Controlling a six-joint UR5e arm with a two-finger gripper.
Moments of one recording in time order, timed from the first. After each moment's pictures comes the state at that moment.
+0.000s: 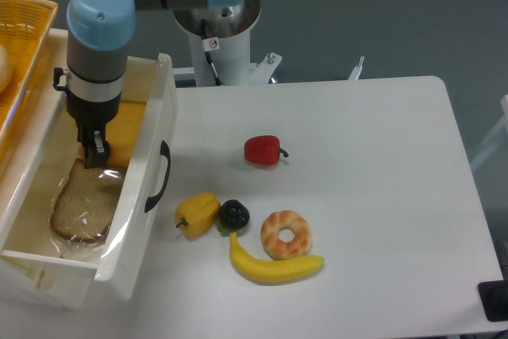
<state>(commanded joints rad) 2.07 -1.72 -1.67 -1.20 1.24 1.25</state>
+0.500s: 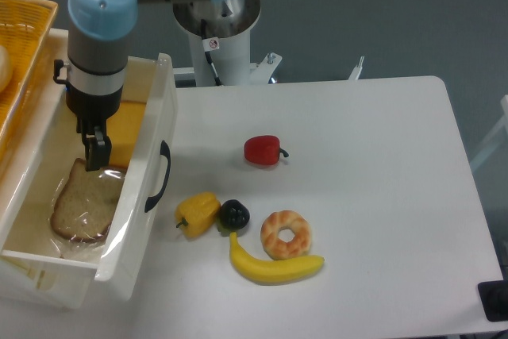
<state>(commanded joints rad) 2.11 -1.66 -1.64 -1.19 1.23 1.27</state>
